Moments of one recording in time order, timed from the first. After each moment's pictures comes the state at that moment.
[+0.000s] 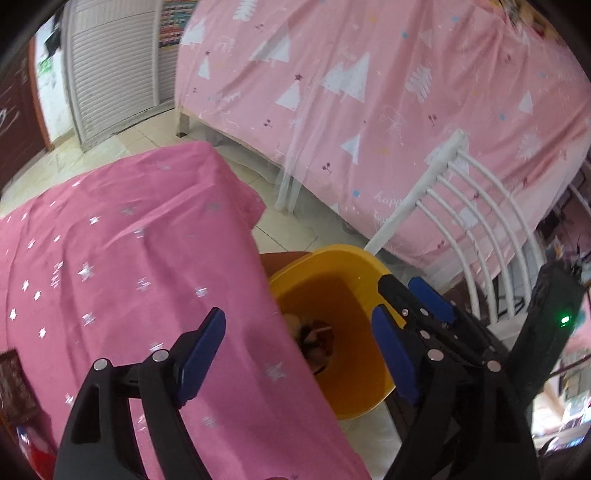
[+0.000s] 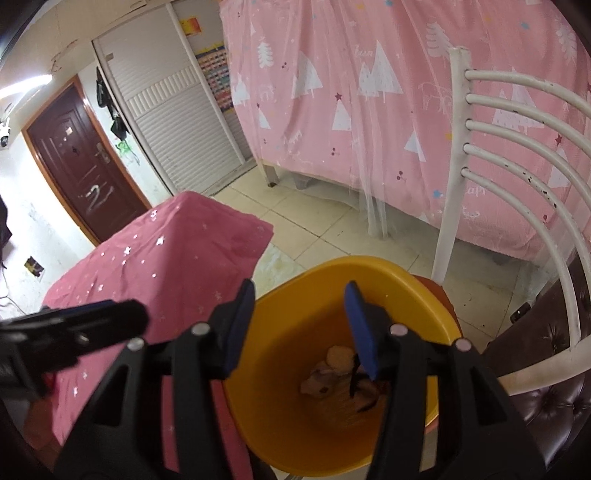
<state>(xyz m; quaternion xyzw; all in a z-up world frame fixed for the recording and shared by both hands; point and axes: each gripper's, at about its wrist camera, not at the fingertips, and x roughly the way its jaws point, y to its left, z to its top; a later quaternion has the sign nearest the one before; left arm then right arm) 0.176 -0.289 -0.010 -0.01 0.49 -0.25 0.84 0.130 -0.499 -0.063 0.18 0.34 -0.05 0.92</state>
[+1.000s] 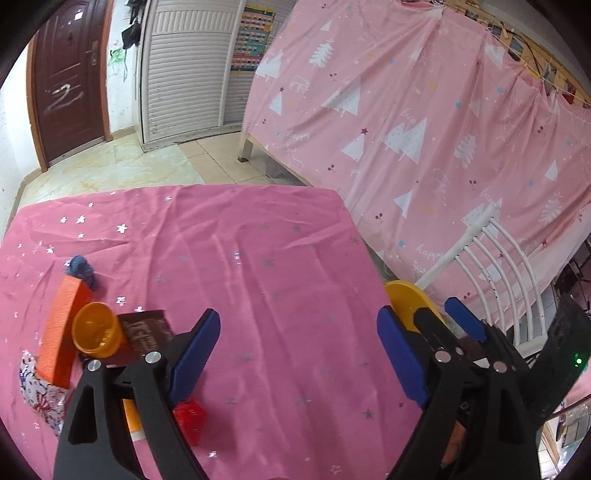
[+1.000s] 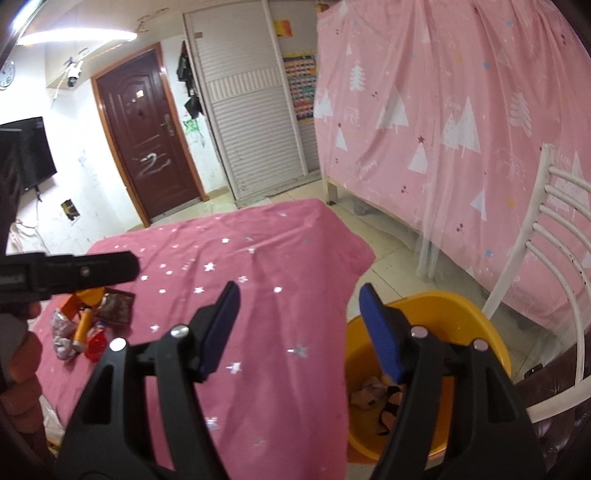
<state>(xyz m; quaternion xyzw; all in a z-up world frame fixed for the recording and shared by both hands) 0.151 -0.147 0.037 -0.06 0.44 -0.16 0.88 0.111 -0.384 -0.005 0.09 0.30 0.06 0.95</state>
